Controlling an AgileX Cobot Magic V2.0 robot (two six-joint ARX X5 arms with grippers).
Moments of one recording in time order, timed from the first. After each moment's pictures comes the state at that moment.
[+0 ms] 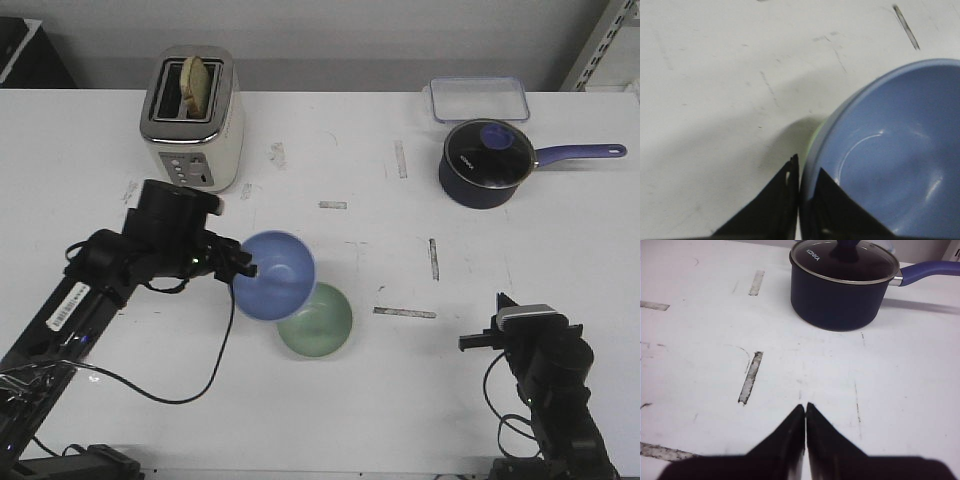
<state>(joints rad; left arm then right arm) -0.42 1.40 1.45 -0.84 0.32 -0.07 0.03 0.56 0.47 -0.30 -0.03 -0.07</state>
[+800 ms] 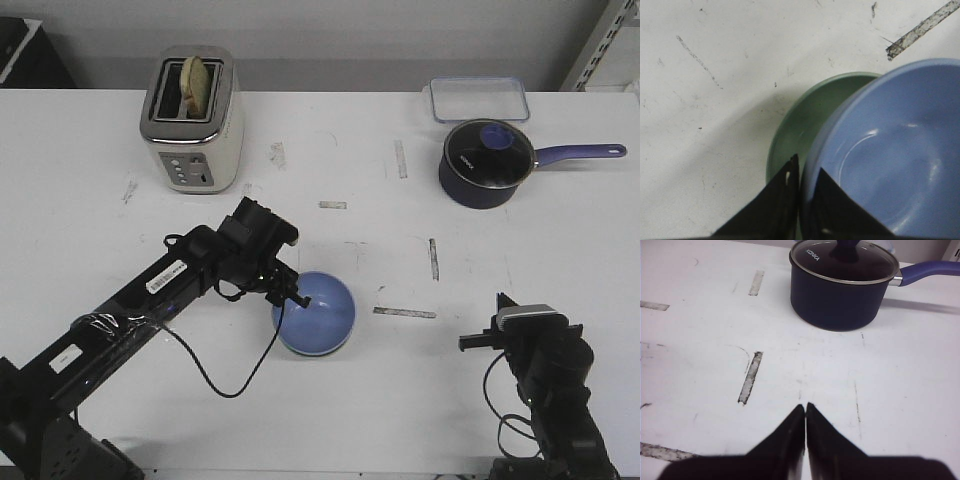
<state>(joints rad) -0.59 1.64 1.45 -0.79 0.27 0.01 0.03 0.56 0.47 -0.30 -0.03 -0.07</state>
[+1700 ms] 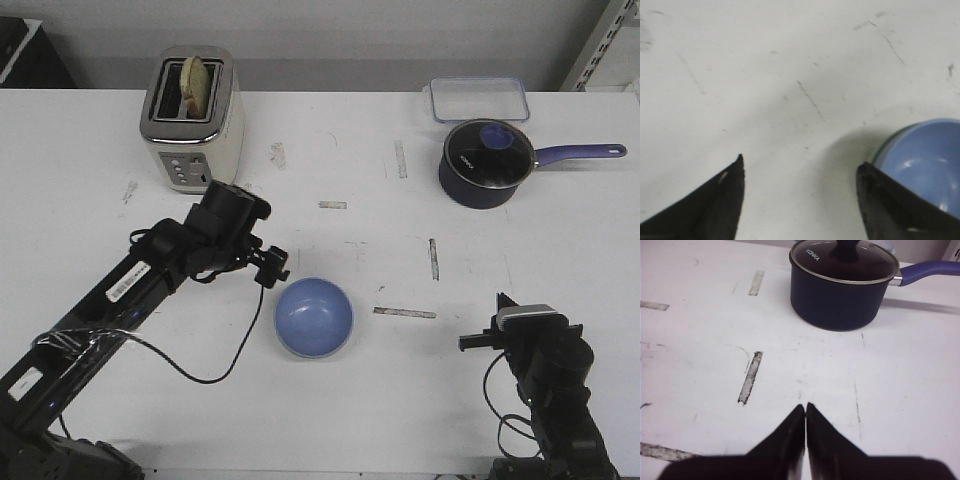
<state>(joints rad) -0.51 1.54 1.50 -0.78 0.04 0.01 0.03 0.56 0.47 -0.30 -0.03 -0.07</state>
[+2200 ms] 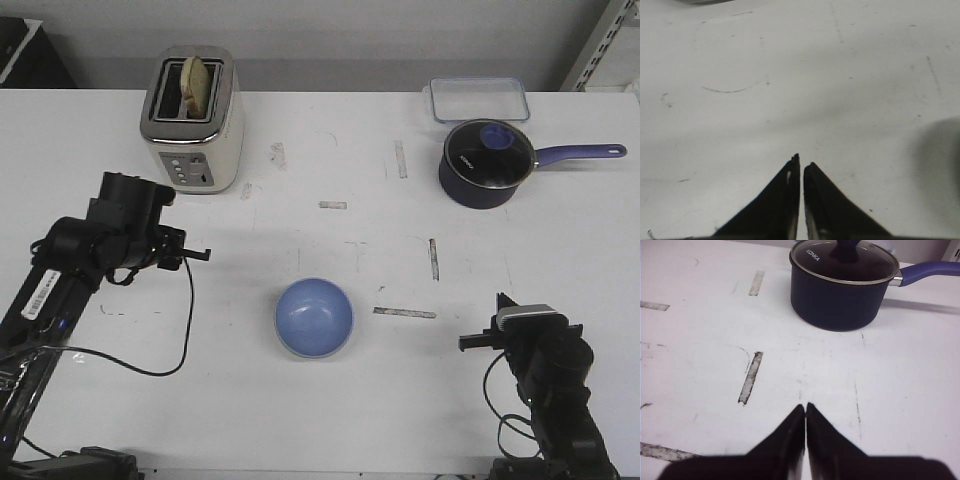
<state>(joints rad) -0.19 1.39 1.46 -0.96 0.01 0.01 0.03 0.56 0.47 -0.30 -0.03 -0.07</state>
